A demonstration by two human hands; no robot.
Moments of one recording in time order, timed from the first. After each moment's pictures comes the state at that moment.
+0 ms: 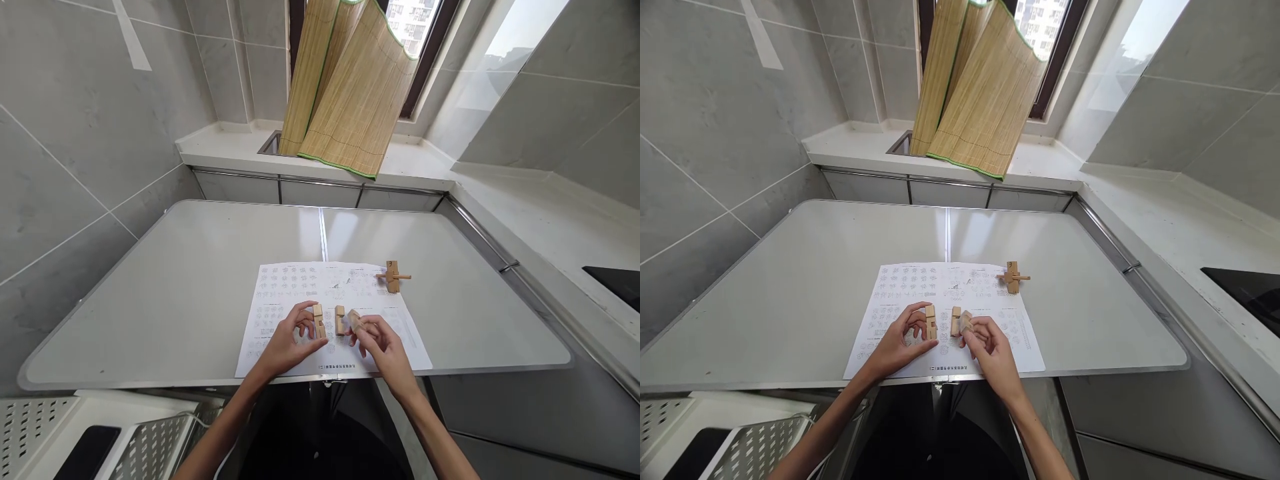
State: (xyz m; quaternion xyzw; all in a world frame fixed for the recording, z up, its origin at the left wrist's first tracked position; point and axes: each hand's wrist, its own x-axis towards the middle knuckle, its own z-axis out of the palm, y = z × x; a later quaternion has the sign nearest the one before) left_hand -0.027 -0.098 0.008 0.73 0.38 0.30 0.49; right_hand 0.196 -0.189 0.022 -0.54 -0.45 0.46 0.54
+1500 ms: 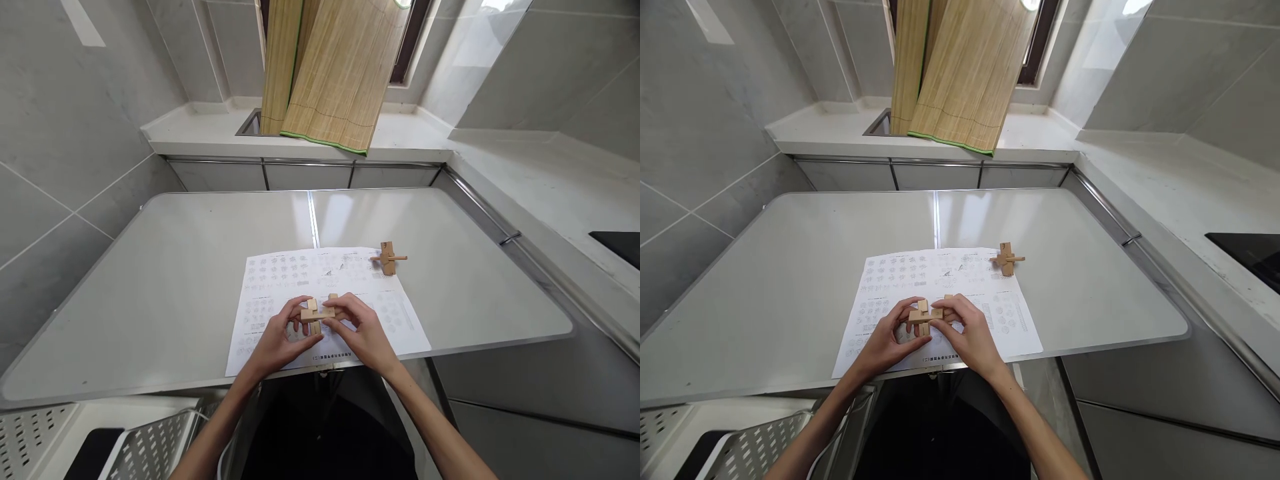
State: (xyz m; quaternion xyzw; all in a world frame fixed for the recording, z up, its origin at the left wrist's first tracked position) left_hand -0.022 -0.097 0.014 0.75 0.36 0.26 0.49; right_hand 0.185 -0.161 0.021 -0.51 -0.56 0.40 0.52
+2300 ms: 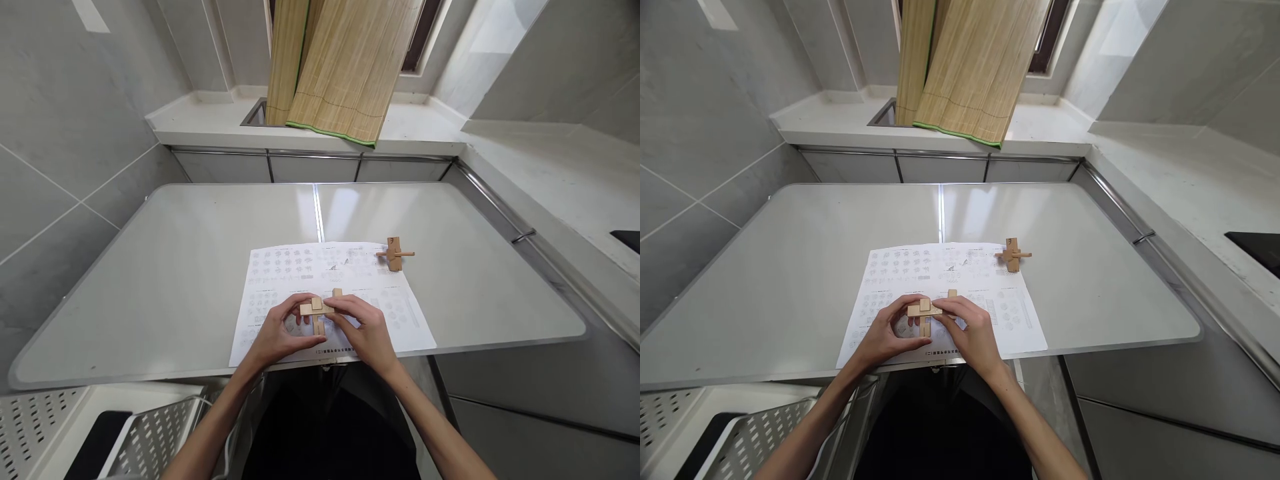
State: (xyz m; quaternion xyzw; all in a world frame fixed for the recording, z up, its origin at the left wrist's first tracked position) left_hand -0.026 -0.096 0.021 0.73 0.36 0.27 0.51; right_hand 0.180 -0.164 0.015 -0.52 -0.61 0.28 0.53
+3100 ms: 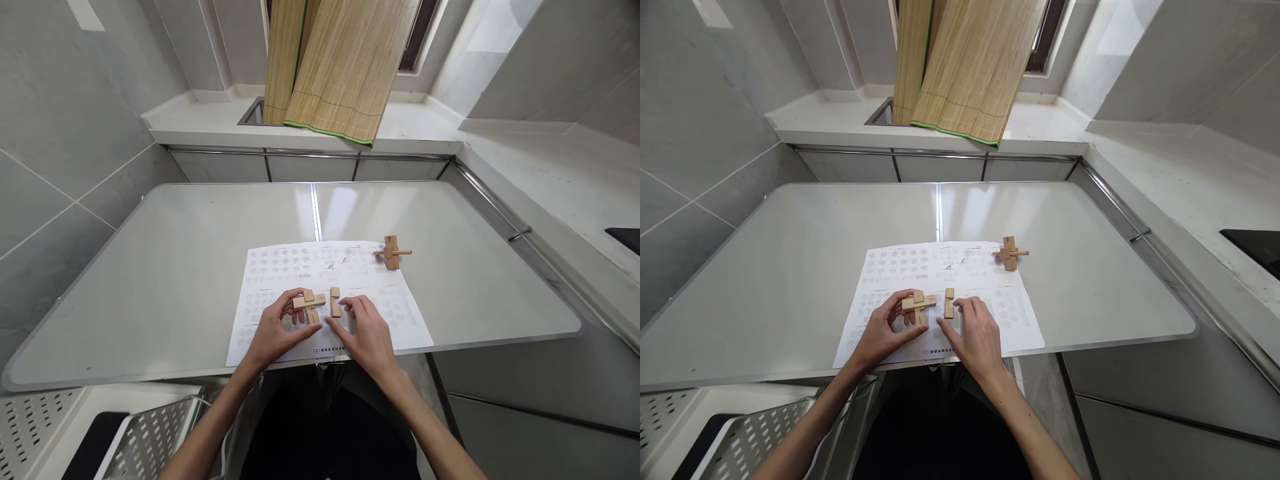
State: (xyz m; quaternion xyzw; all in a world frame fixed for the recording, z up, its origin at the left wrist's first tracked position) left_hand -0.023 -0.099 0.016 0.72 0.41 0.30 0.47; right_hand 0.183 -0.178 -0.007 -0.69 -0.62 0.12 0.35
